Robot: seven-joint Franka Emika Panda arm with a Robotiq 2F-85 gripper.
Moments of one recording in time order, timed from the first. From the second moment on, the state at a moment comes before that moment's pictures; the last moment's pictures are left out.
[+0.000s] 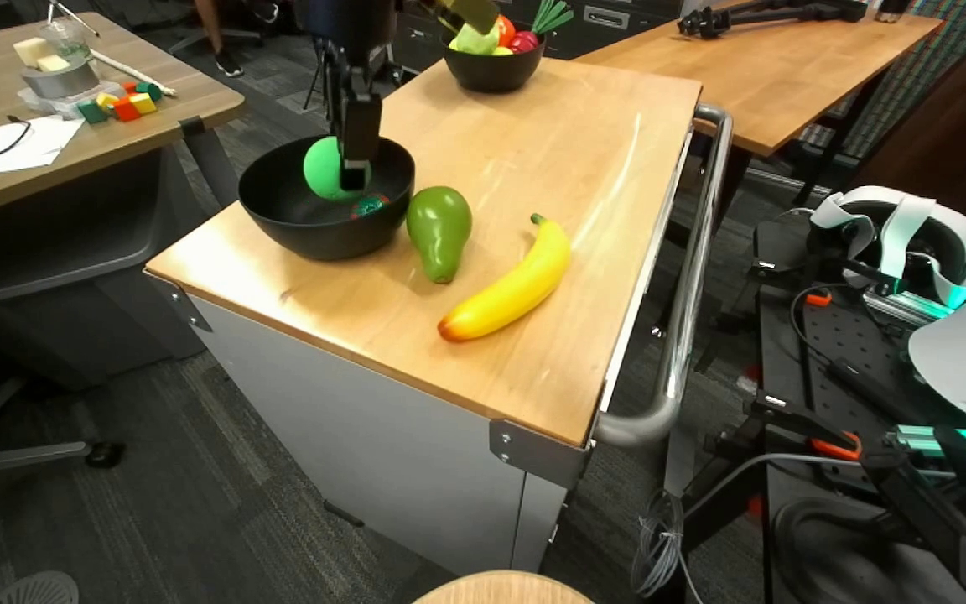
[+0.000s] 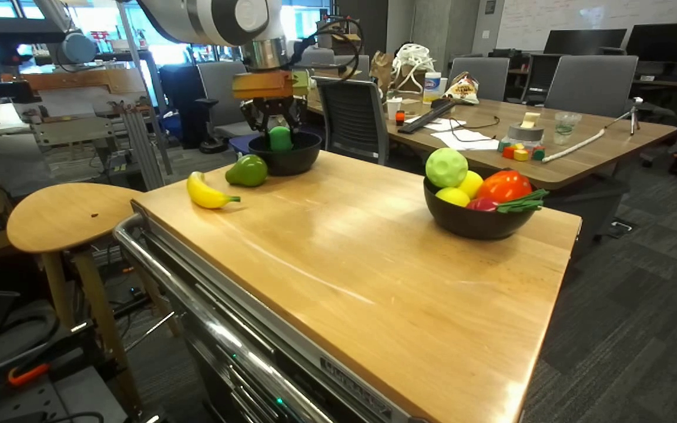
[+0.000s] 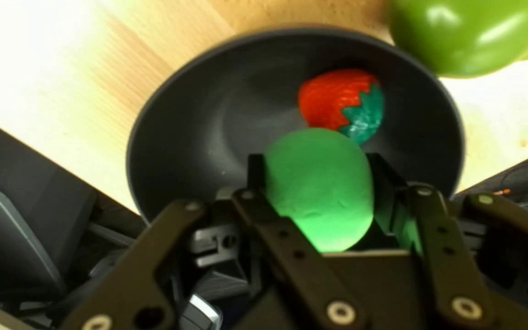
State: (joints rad) arm 0.00 0.34 0.22 -1.91 -0.02 2.47 -0.62
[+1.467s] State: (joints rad) arm -0.01 0.01 -0.05 -2.39 0.06 2.62 -0.83
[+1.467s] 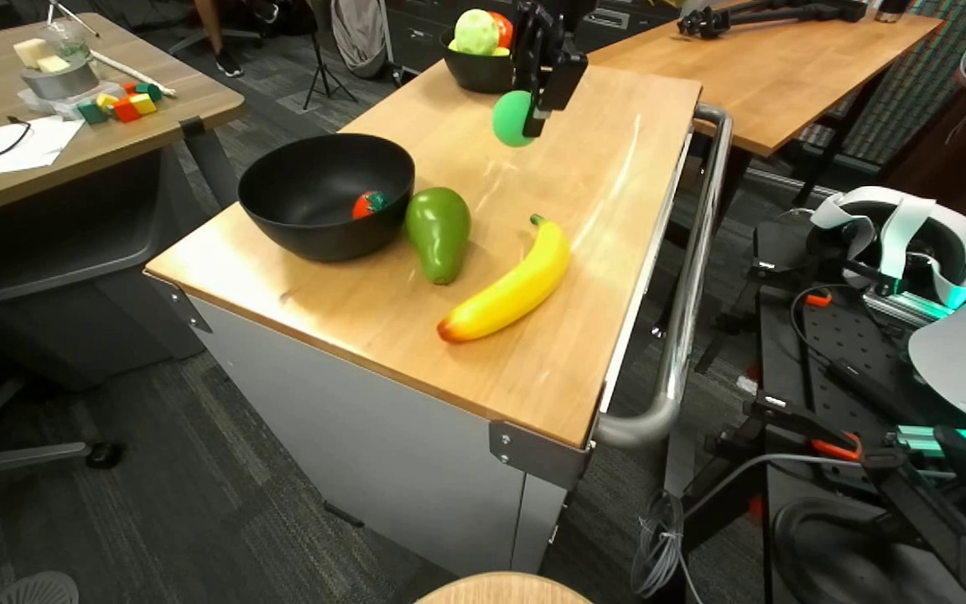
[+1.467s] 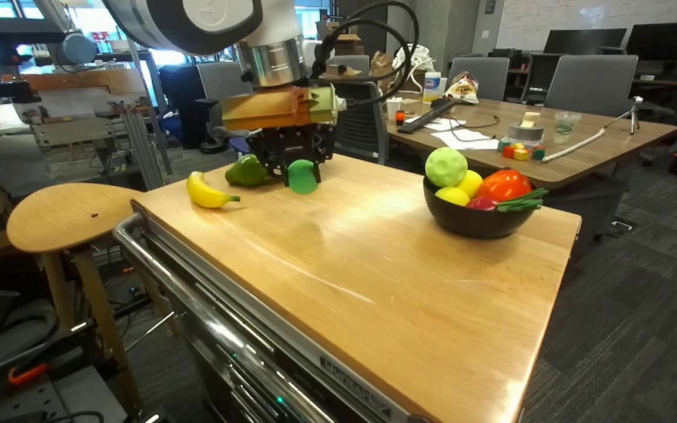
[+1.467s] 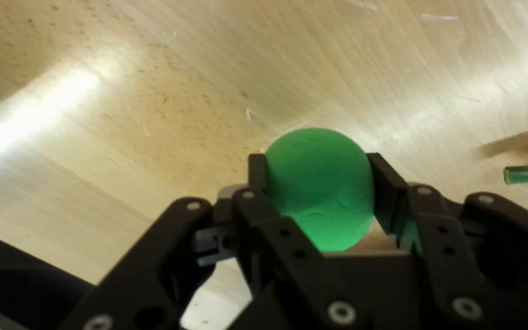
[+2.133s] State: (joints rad) arm 0.00 0.03 0.01 -2.34 -0.15 2.51 -0.75
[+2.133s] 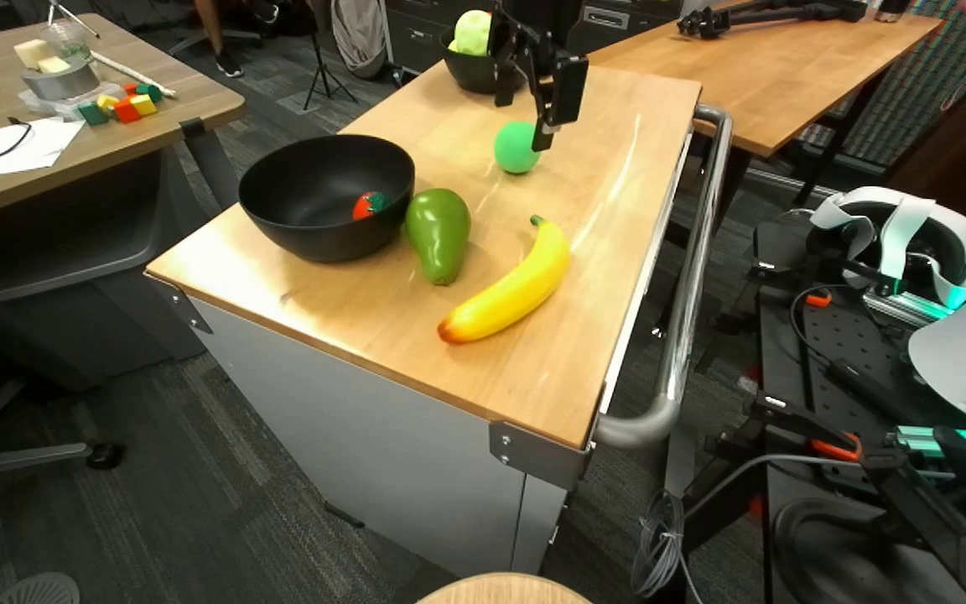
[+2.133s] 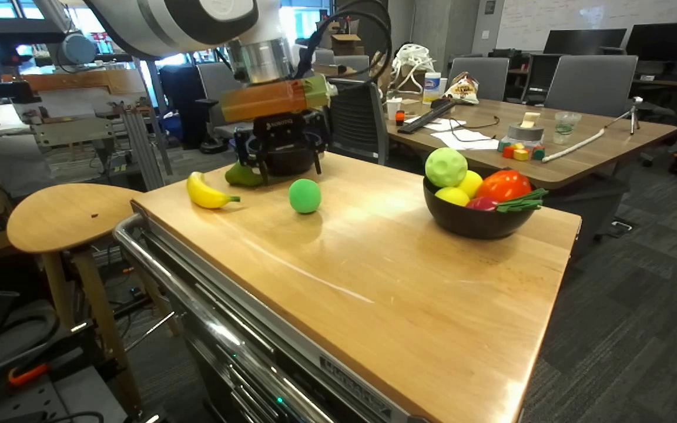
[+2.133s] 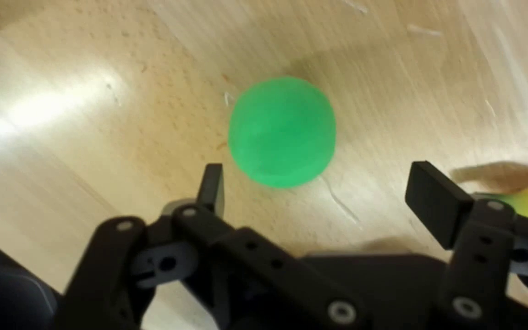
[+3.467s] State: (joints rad) arm 0.10 0.28 0.12 -1.95 0.09 2.53 -0.43
